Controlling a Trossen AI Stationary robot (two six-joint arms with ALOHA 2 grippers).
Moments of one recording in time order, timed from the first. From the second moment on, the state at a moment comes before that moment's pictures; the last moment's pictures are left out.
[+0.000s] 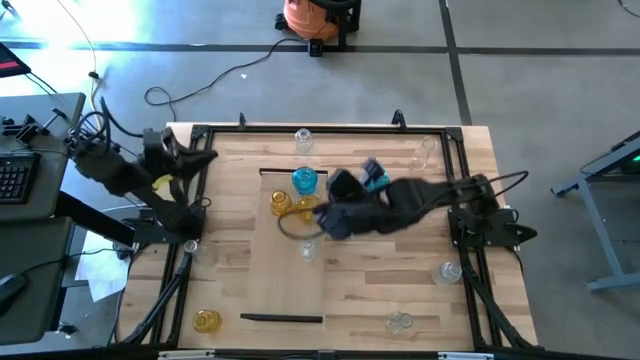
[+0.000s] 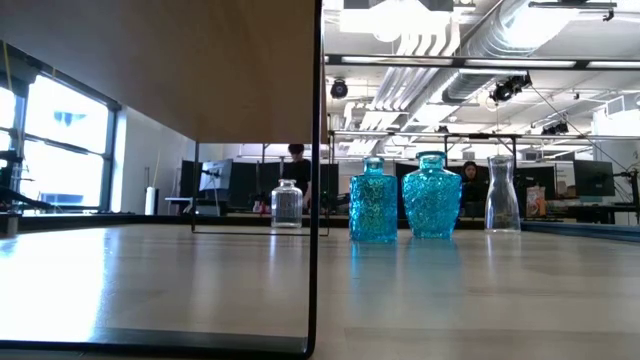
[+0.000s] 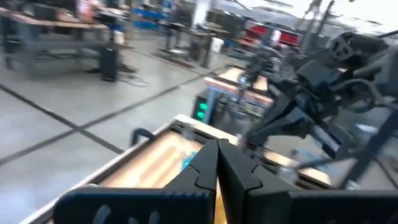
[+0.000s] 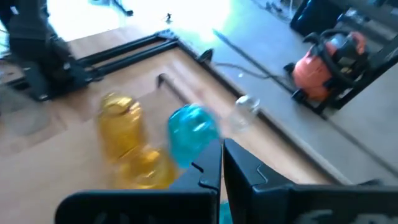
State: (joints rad) left arm -0.60 0.66 1.18 -0.63 -1.01 -0.33; right arm 0.29 1.97 2.36 -1.36 0.86 0.66
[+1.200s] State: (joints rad) left arm 0.84 1.31 1.39 -0.35 0.33 -0.26; right arm -0.48 1.82 2.36 -1.16 0.12 -0.24
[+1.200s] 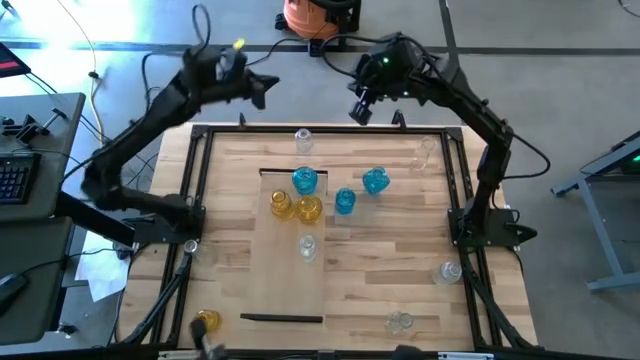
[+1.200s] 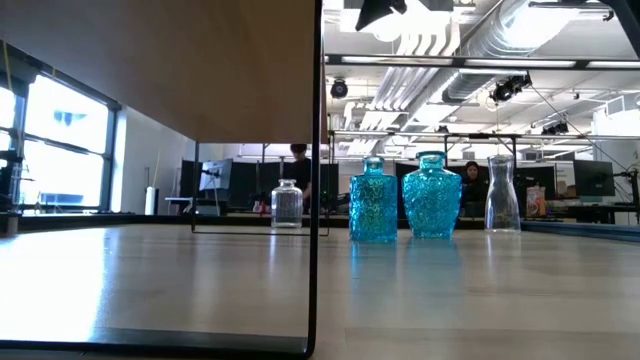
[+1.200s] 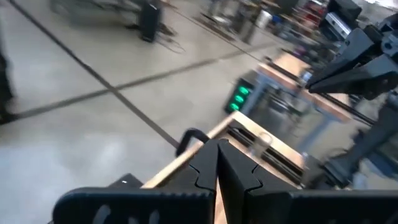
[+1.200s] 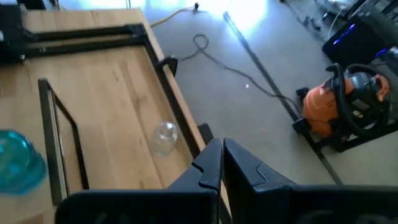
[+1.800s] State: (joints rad) left arm 1.06 1.83 1.85 -0.66 0.93 -0.18; right arm -0.59 1.83 2.36 -1.27 -0.05 -0.31
